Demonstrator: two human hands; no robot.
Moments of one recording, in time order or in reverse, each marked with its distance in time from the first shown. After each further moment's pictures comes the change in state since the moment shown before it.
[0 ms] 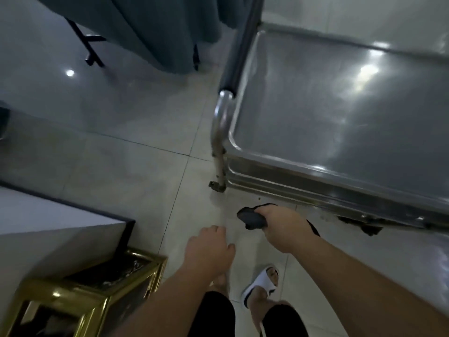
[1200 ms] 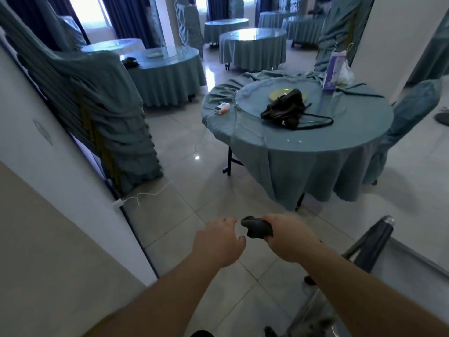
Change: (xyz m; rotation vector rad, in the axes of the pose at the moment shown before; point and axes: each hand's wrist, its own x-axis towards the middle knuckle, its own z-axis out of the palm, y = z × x) left_hand -0.131 -0.196 -0.331 -0.311 0.699 -0.383; right_hand -0.018 -0.344 -0.282 -0.331 0.439 -0.623
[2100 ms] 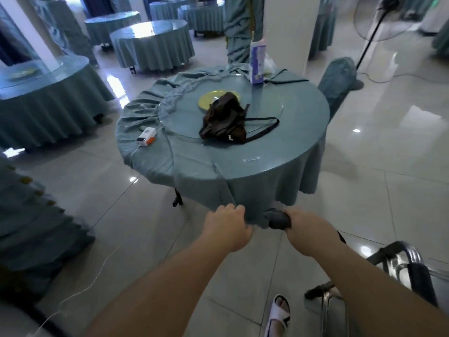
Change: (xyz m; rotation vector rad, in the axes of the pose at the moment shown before) left_hand 0.416 0.066 -0.077 0.232 -0.137 0.521; right_hand 0.269 0.137 -0.082 0.064 0.193 0.588
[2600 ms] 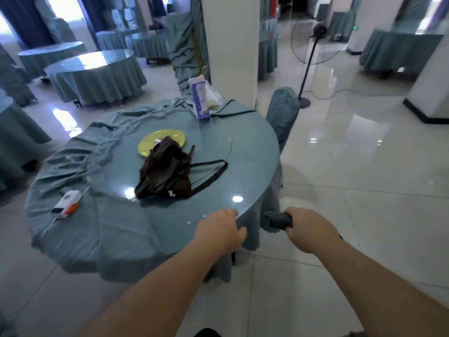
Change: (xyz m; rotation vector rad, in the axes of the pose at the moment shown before) left_hand 0.276 0.148 -0.114 -0.060 0.005 0.153; right_hand 0.211 0.192 -0.144 0.061 0.073 0.207
